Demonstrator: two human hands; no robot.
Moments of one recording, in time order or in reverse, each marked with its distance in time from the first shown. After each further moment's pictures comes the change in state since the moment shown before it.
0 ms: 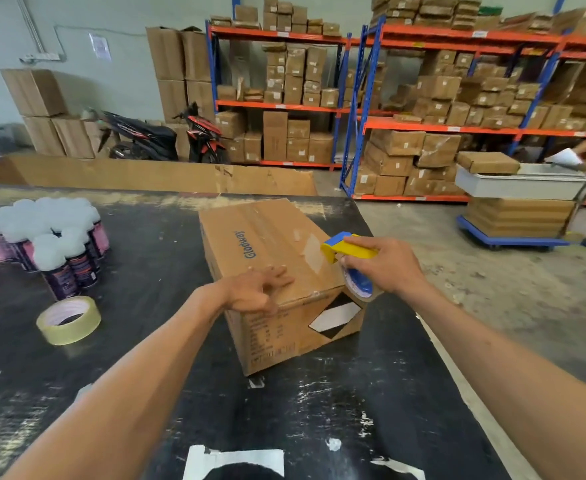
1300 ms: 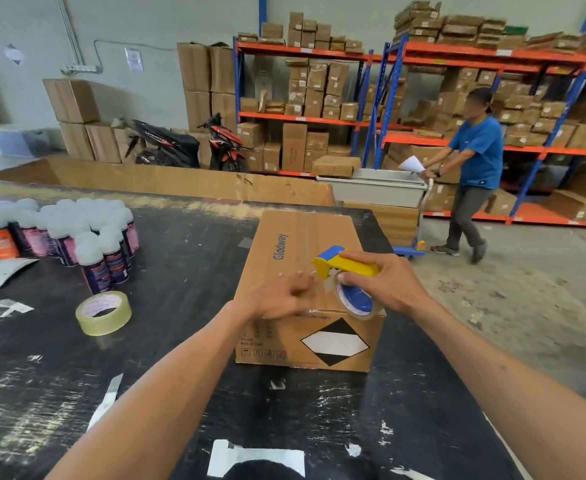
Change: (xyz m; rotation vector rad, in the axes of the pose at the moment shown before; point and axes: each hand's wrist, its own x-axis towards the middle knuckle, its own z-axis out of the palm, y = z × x) left_hand -0.015 0.010 0.018 -0.298 0.219 0.026; right_hand -0.026 -0.039 0.013 0.244 -0.141 -0.141
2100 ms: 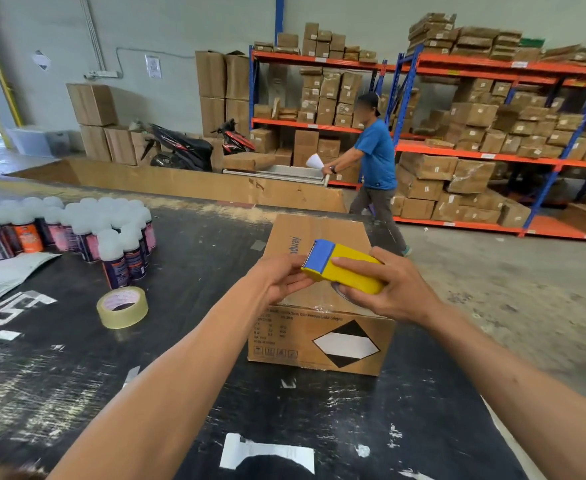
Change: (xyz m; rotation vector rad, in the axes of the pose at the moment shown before) left_hand -0.028 0.040 -0.038 -1.409 0.331 -0.411; right_hand -0.012 -0.020 0.001 -0.290 0.112 -0.677
